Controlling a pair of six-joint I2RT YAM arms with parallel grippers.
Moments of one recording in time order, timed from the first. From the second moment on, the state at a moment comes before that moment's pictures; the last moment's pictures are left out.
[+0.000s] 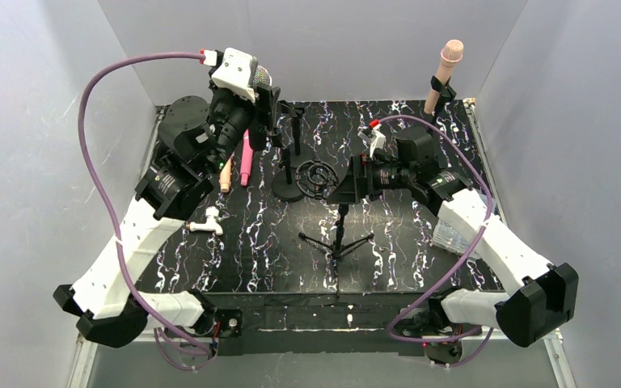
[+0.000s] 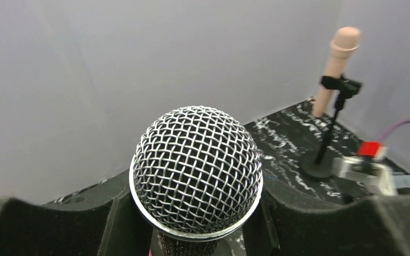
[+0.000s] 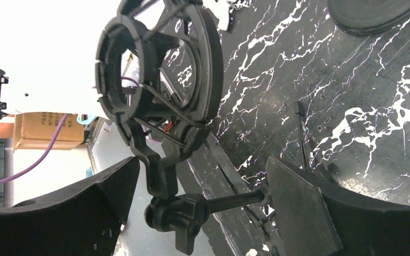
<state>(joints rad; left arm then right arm) -0.73 1.21 1.68 -0.33 -0.27 0.14 0.52 1.23 1.12 -0.44 -0.78 0.48</state>
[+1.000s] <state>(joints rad) 0.03 1.78 1.89 -0.73 -0.08 -0.13 0.52 1.10 1.34 -0.71 -0.33 0.29</state>
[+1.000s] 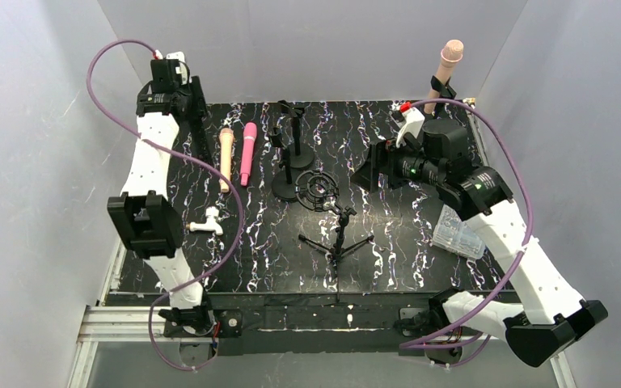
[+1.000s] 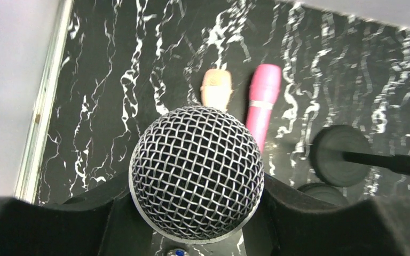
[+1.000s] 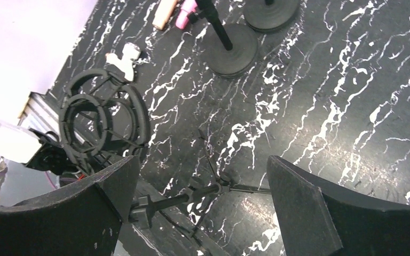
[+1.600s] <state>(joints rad) 0.13 2.30 2.26 -0.88 0.00 -0.14 0.52 1.16 1.34 -0.74 -0.27 0.28</state>
